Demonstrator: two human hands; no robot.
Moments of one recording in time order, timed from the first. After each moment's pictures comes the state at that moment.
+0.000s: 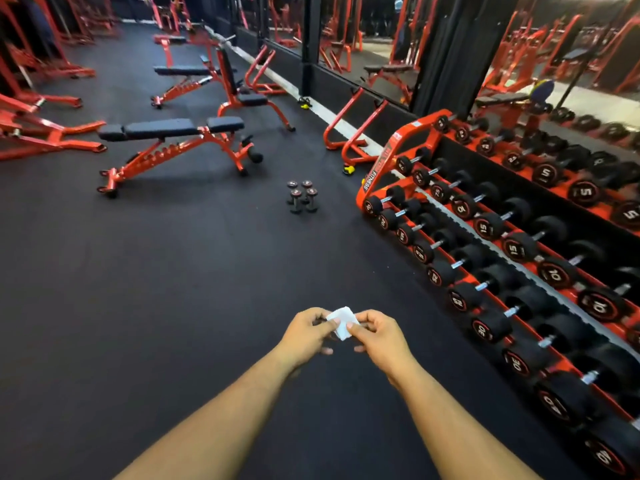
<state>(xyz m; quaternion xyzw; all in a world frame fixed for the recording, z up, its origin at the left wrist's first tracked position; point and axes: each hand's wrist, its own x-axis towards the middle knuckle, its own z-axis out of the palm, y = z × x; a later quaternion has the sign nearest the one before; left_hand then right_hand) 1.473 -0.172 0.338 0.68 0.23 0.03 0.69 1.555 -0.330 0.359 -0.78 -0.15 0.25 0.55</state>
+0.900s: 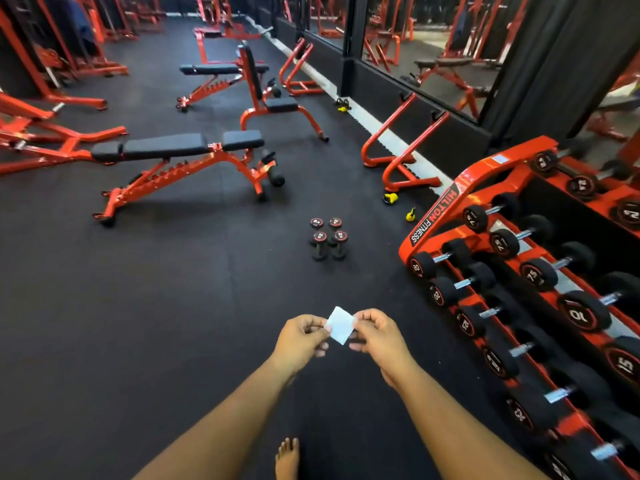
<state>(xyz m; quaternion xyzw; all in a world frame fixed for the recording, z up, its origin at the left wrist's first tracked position) 2.024 0.233 0.284 0.67 0.33 0.09 0.66 2.143 0.091 0.303 -0.74 -0.11 0.33 0.58</state>
